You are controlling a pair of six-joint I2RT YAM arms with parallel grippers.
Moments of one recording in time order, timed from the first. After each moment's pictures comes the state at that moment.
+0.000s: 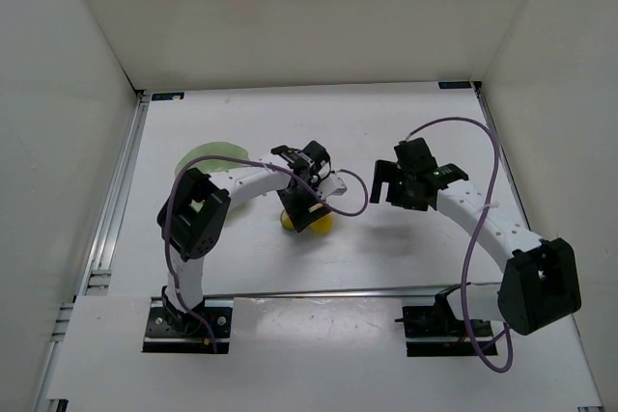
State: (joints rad) left arm -0.77 1.93 1.42 -0.87 0.09 0.39; right arm 0.44 1.31 0.93 -0.65 0.04 0.49
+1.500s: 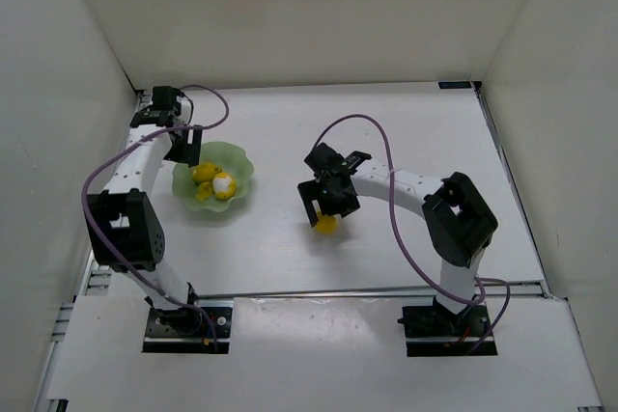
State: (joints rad) left arm 0.03 1.70 1.42 -0.82 -0.25 0.17; right arm 0.82 1.84 1.32 -0.73 -0.02 0.41
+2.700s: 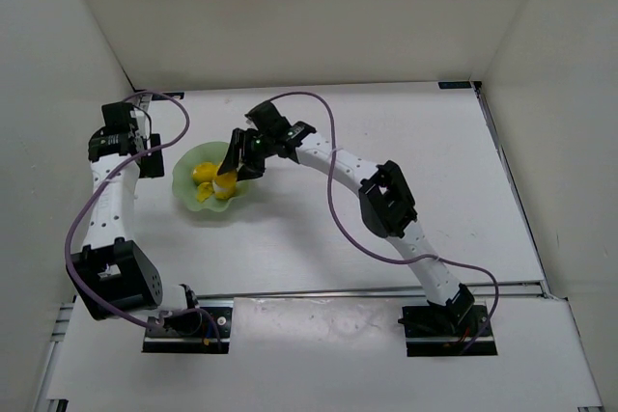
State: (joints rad) left arm 0.24 1.38 1.28 -0.84 -0.29 0.16; right arm 0.87 2.46 2.26 -0.52 -0.51 0.96
